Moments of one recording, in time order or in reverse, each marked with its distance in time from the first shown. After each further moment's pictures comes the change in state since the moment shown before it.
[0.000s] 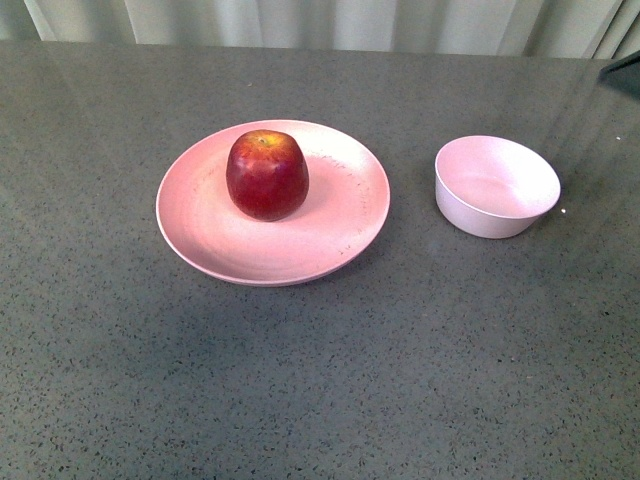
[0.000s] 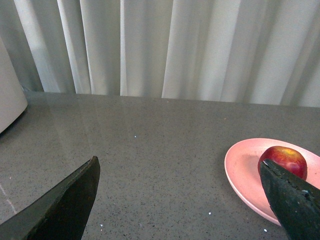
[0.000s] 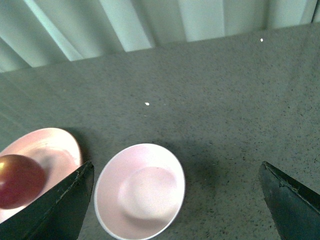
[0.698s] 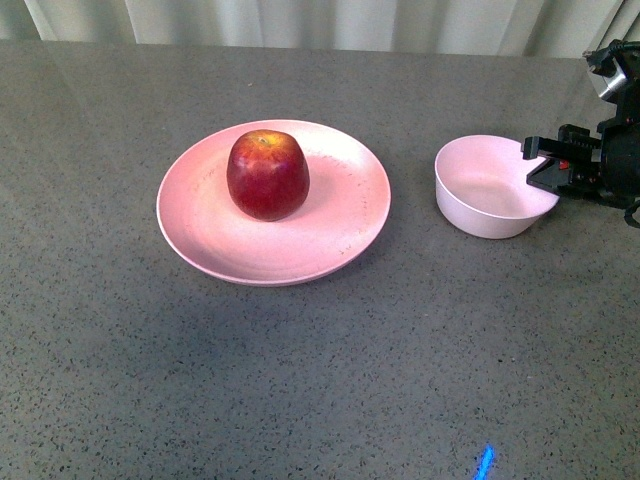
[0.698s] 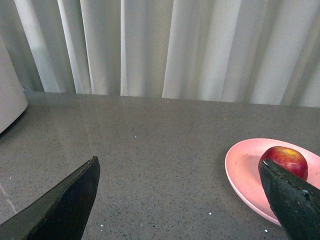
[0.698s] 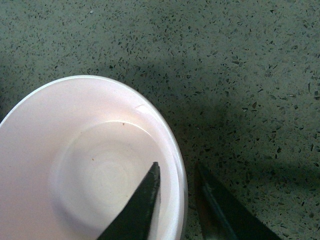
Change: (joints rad) left arm 0.000 0.000 0.000 0.000 0.000 0.000; right arm 0.119 0.543 0.399 -0.303 0.119 -0.016
